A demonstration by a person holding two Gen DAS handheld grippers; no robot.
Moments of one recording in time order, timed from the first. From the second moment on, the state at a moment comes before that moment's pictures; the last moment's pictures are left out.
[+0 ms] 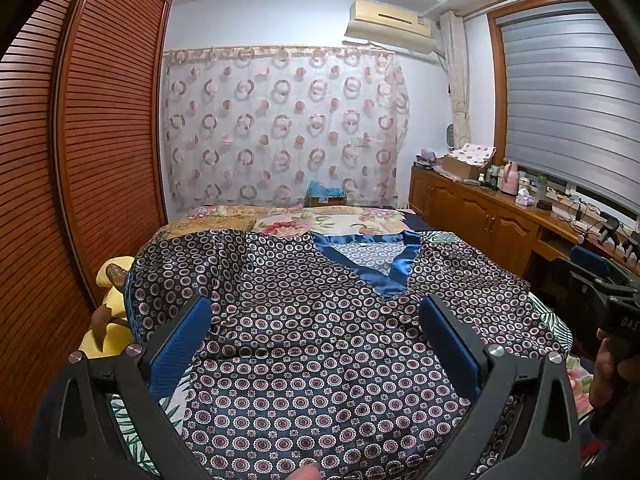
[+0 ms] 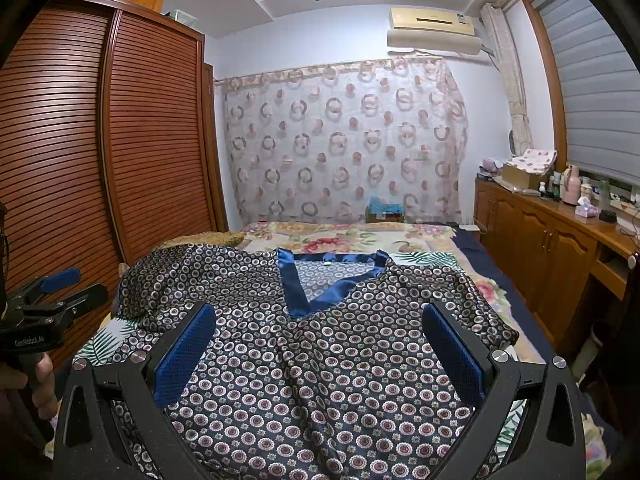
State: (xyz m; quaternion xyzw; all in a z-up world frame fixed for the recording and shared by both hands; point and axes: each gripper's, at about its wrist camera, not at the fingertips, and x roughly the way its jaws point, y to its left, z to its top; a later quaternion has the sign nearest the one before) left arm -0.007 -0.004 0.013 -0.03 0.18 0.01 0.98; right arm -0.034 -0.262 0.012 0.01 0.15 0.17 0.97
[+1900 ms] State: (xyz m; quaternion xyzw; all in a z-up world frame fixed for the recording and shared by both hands) left arm -0.005 0.002 0.014 -0.03 0.19 0.01 0.98; right arm -0.027 -0.261 0.005 0.01 0.15 0.18 0.97
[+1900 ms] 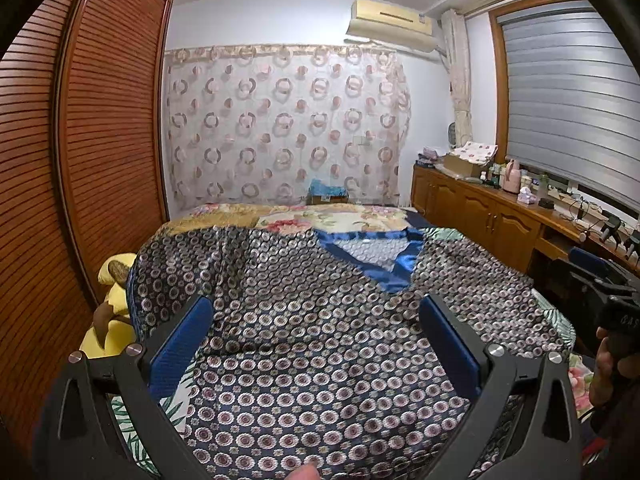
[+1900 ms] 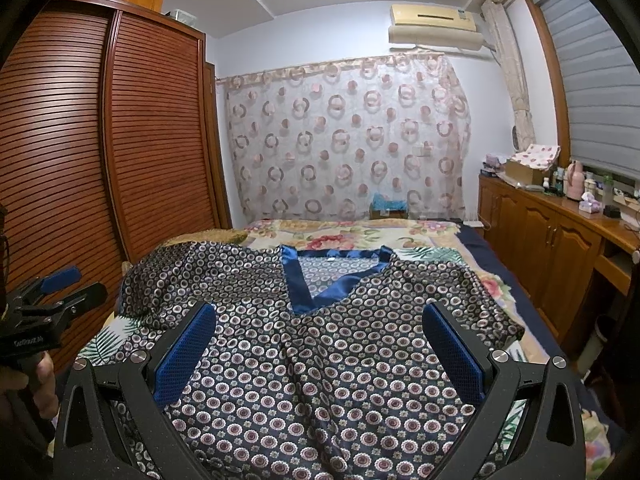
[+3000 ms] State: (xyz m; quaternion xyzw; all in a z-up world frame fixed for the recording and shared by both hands) left arm 0.064 0.181 -0.070 -0.06 0.33 0.09 0.94; right arm 0.081 -0.202 -0.032 -0.07 0.27 0.27 0.92
